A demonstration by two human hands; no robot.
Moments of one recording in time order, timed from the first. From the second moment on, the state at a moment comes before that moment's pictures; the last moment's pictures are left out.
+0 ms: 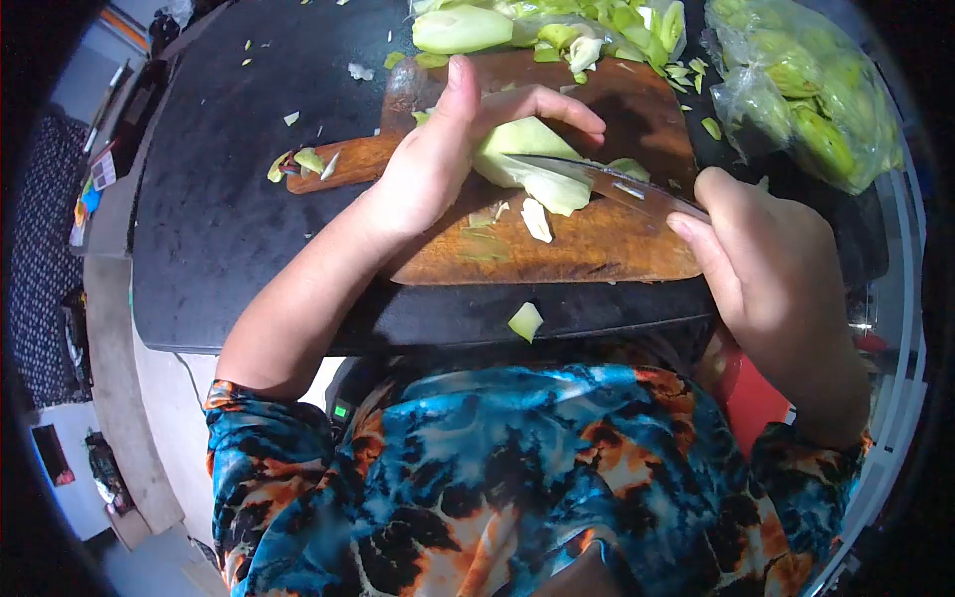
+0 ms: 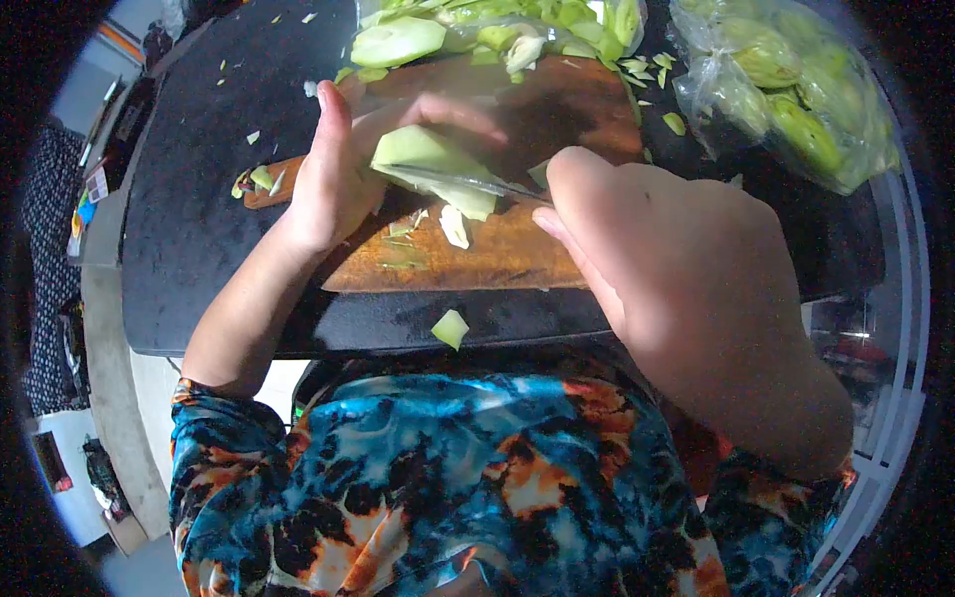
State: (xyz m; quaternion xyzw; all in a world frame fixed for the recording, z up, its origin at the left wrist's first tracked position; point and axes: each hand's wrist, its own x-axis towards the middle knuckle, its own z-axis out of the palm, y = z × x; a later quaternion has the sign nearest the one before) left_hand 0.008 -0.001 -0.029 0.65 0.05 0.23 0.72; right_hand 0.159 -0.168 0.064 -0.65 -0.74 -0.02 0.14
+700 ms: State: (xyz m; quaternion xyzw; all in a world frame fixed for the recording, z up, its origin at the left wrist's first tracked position) left_hand -0.001 0.017 -0.005 0.82 -0.03 0.21 0.53; right_hand 0.171 -0.170 0.034 -0.67 -0.73 -0.08 0.06
